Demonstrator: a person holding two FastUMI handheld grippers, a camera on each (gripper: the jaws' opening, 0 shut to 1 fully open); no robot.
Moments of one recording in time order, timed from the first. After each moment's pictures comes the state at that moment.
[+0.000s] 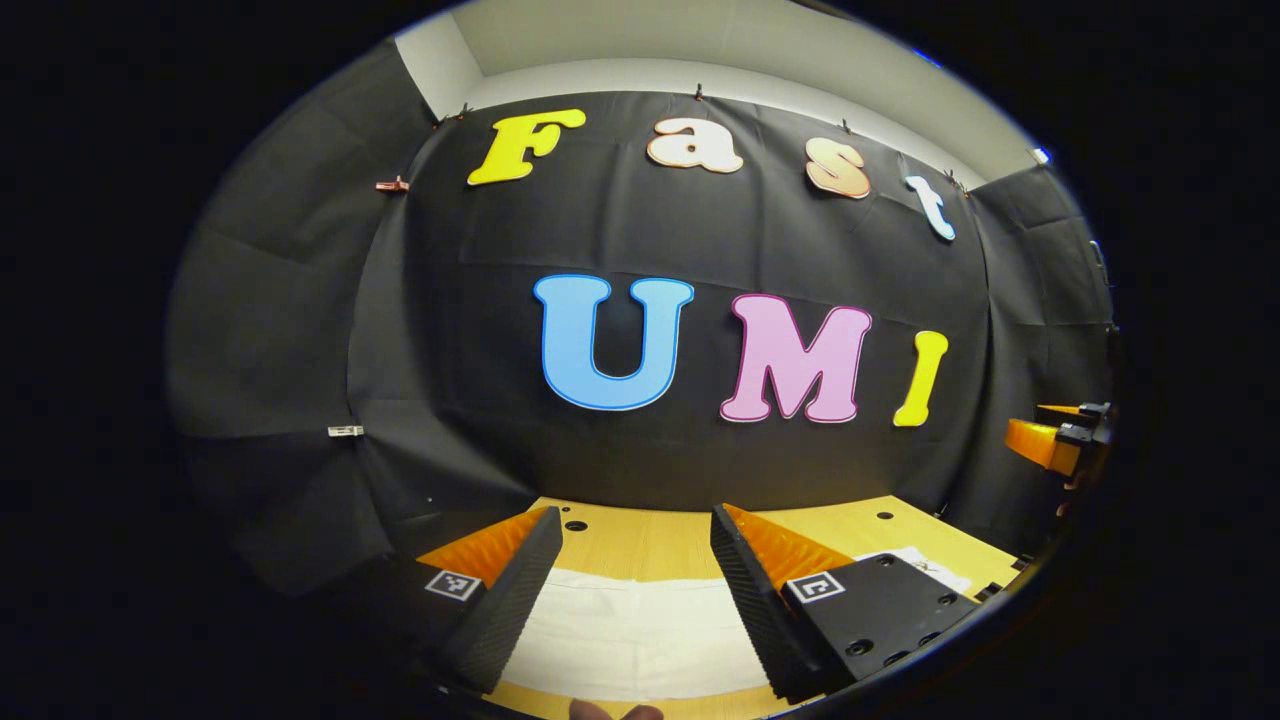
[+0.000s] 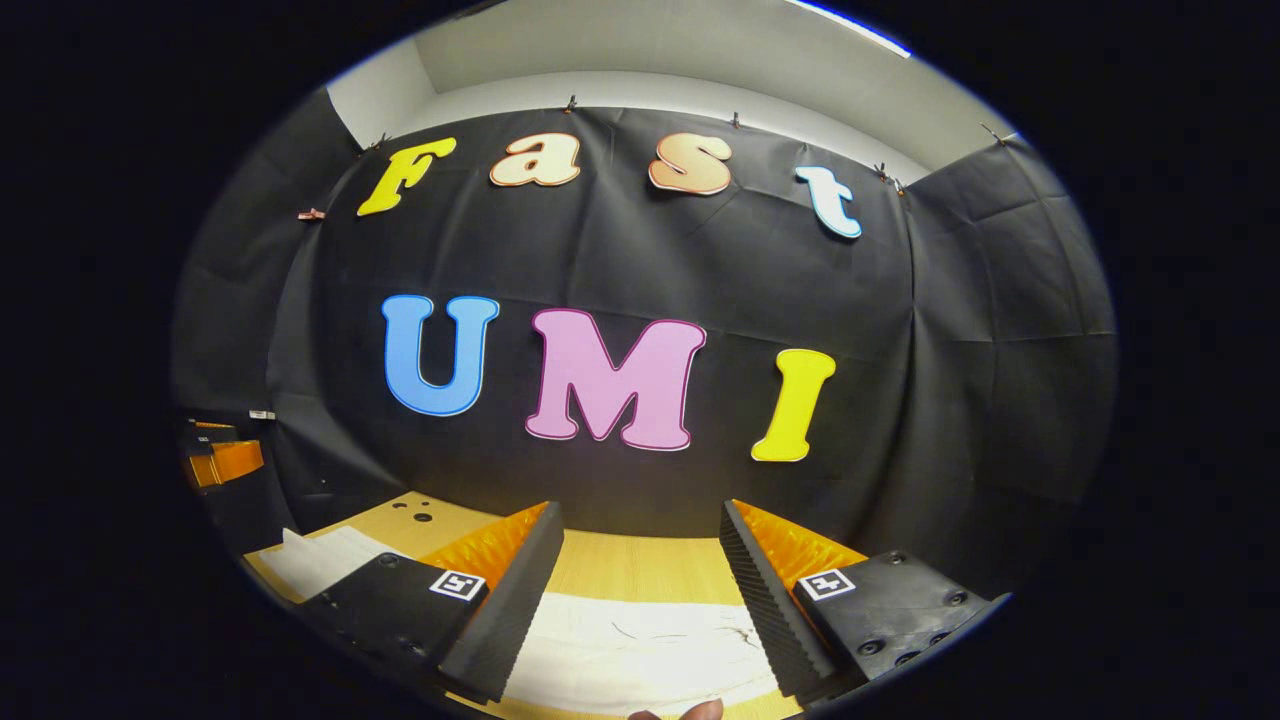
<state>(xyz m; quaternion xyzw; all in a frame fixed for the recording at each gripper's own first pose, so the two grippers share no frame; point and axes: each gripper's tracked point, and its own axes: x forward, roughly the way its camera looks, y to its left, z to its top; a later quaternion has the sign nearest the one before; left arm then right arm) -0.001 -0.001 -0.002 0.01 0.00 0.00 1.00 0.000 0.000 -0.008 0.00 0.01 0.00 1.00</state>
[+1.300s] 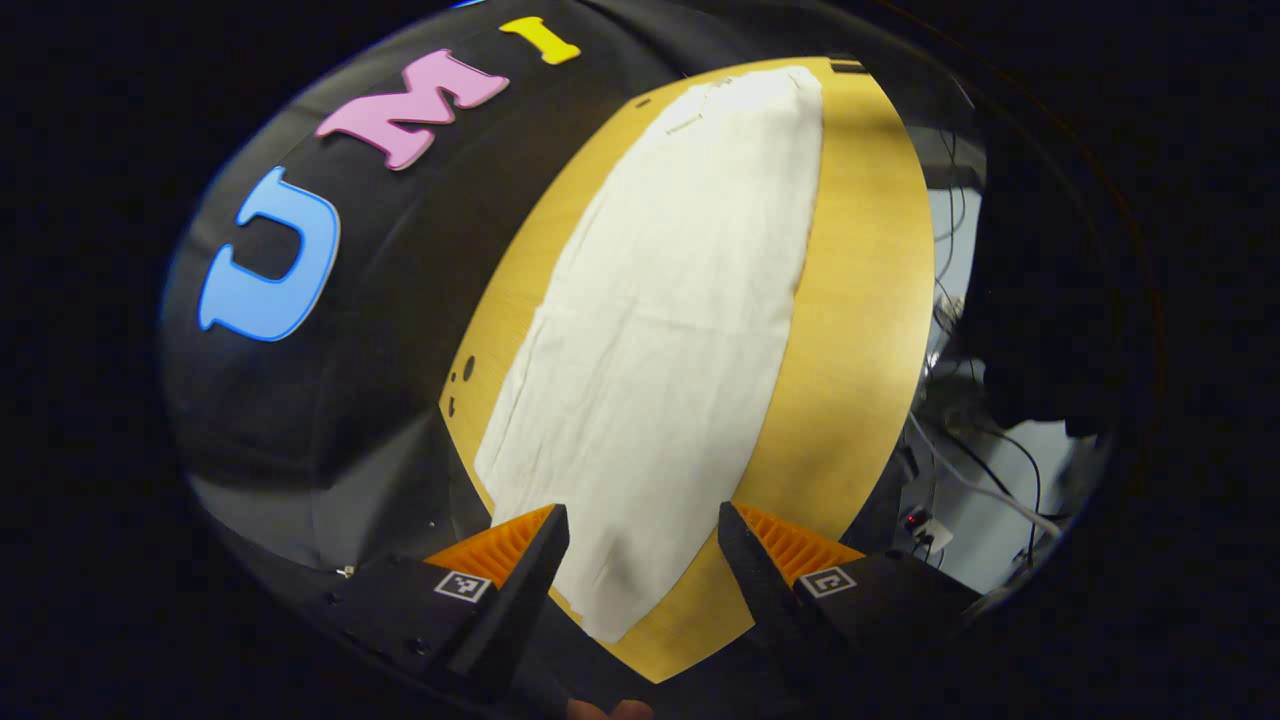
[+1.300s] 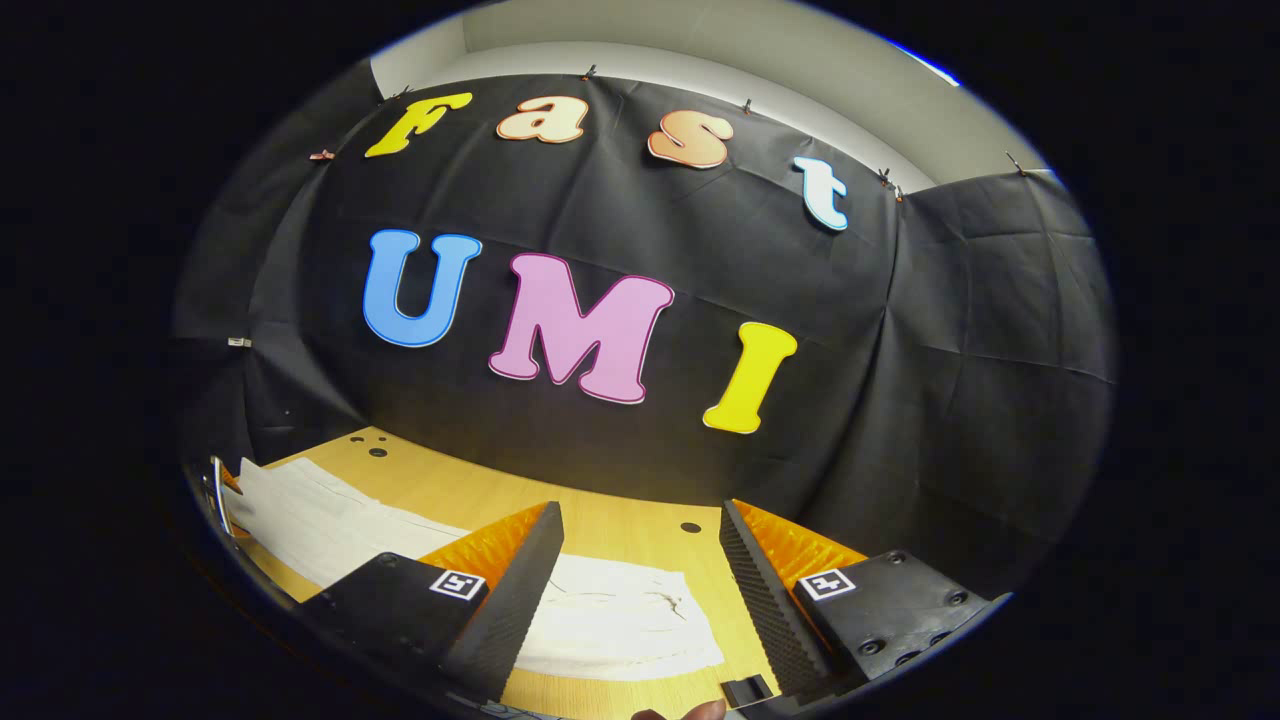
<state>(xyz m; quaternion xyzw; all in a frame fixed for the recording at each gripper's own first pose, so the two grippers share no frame) -0.012 0.153 -0.317 0.57 0.33 -0.23 0.72 -0.039 -0.055 -0.052 -0.07 0.07 -0.04 0.99</state>
